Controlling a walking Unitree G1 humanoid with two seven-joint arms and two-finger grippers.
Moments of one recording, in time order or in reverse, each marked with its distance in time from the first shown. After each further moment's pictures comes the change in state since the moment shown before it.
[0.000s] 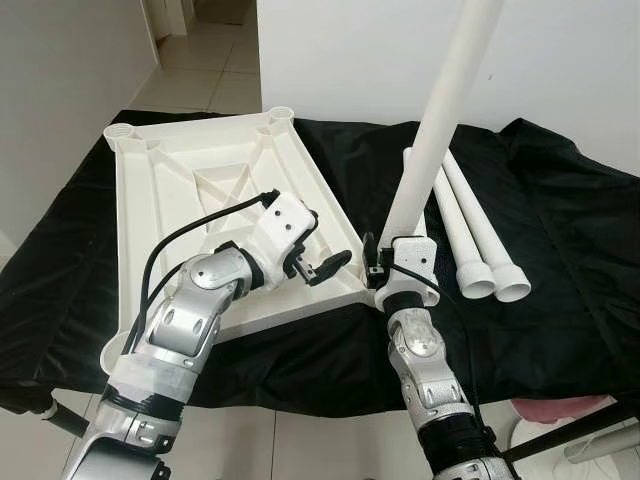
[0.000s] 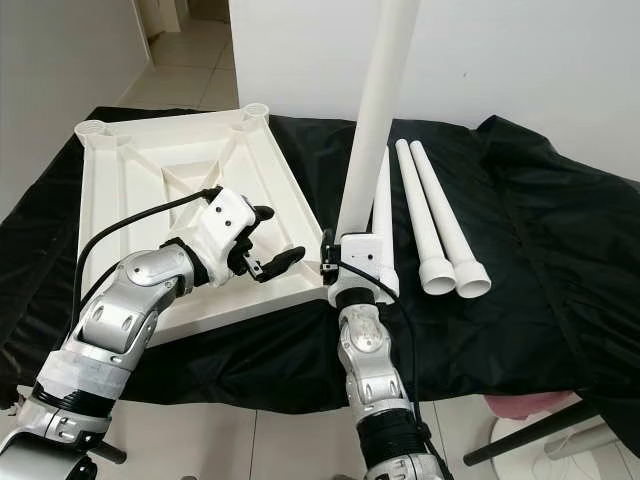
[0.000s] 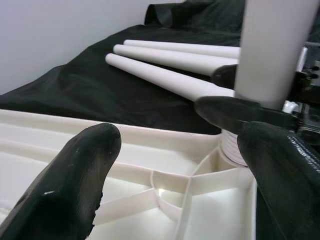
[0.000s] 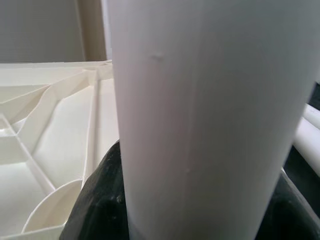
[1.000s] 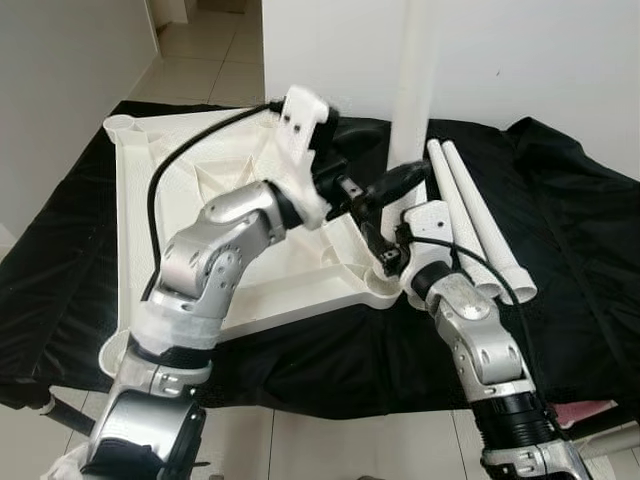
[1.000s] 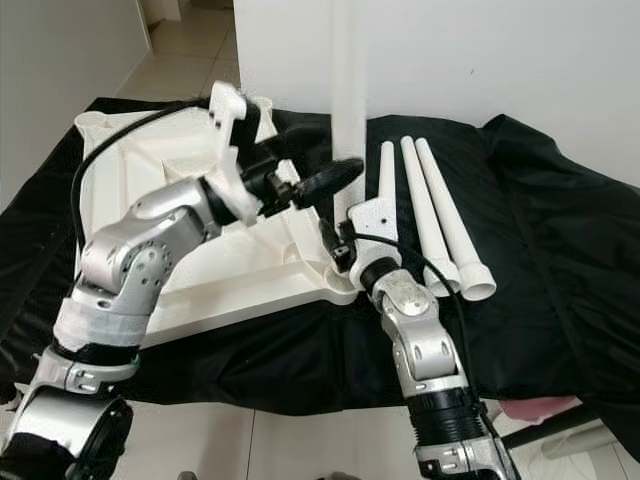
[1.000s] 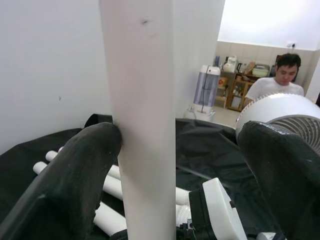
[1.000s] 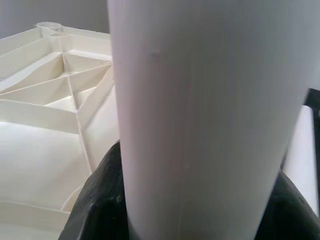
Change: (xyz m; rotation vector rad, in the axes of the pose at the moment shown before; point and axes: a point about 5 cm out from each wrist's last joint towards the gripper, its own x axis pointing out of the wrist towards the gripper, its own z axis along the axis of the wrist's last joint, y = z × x) left arm 0.027 -0.005 0.101 -0.245 -0.401 -0.247; right arm 0.018 -0.023 0.047 -0.115 0.078 0.348
